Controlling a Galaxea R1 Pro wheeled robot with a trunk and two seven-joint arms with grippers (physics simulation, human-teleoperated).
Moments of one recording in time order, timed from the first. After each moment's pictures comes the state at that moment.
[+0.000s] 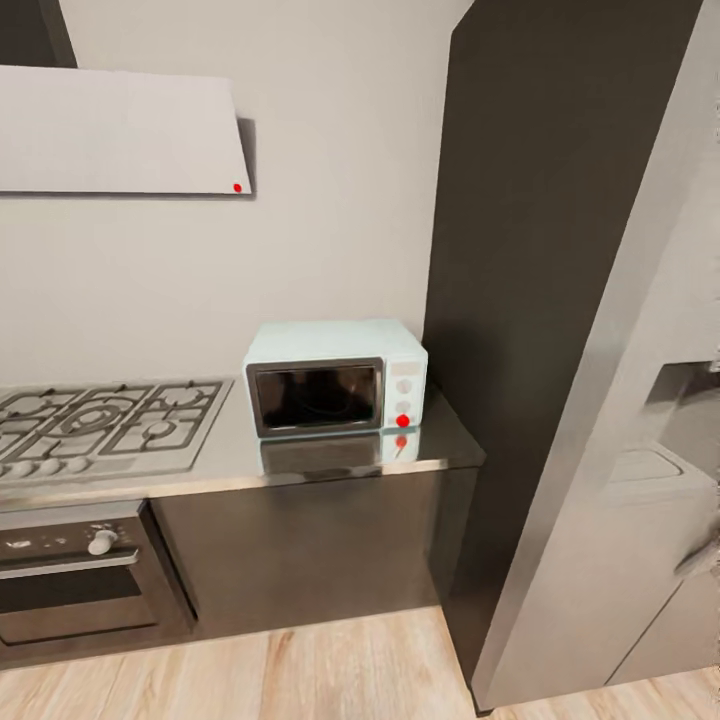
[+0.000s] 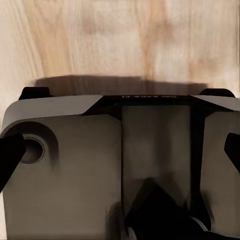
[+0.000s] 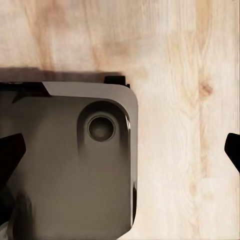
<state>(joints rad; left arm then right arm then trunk) -0.21 -0.07 -0.27 0.00 0.34 -0.01 -0.14 -0.14 -0.10 -0.13 0.03 0.10 -0.14 0.12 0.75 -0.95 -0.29</state>
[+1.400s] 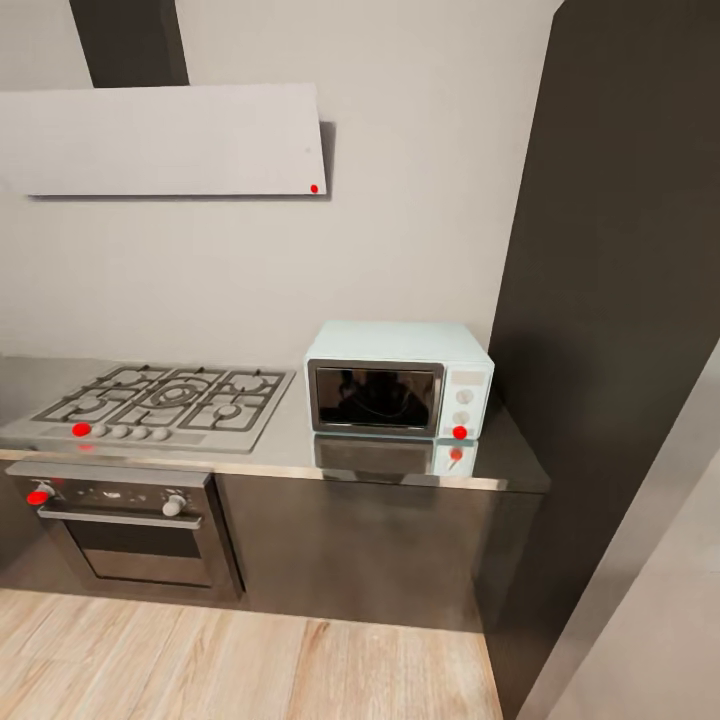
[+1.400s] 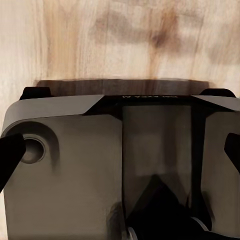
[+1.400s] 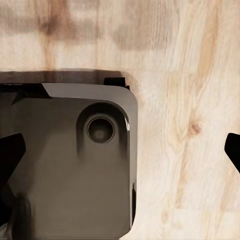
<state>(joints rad) -0.21 -0.07 -0.27 0.00 0.34 -0.01 -0.14 -0.14 -0.10 -0.13 0.03 0.10 -0.14 0.12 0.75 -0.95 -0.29</state>
